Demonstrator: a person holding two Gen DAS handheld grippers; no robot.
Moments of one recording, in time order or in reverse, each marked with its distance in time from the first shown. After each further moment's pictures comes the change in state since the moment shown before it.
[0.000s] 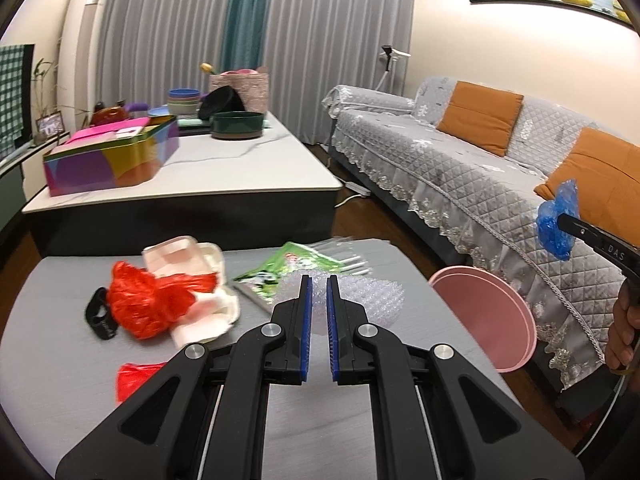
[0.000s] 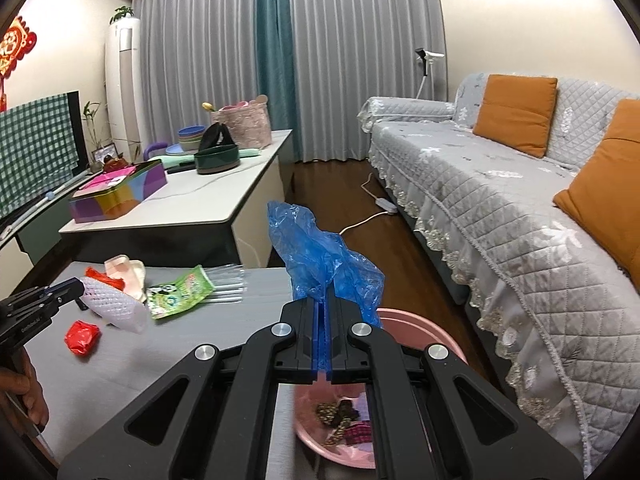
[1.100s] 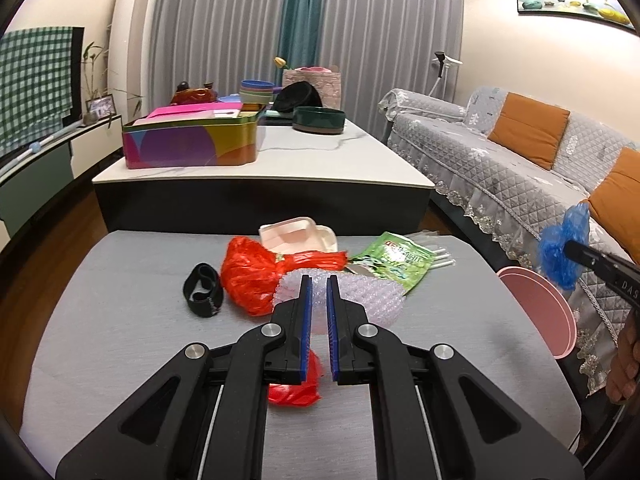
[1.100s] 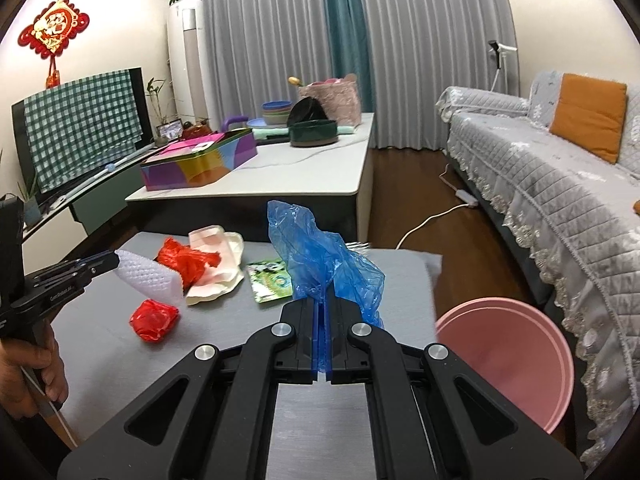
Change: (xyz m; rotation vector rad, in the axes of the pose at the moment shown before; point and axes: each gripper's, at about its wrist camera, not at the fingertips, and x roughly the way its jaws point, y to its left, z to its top) left arm -0.041 0.096 -0.017 -0.079 0.001 0.160; right arm 0.018 0.119 -0.020 -0.072 0.049 0.238
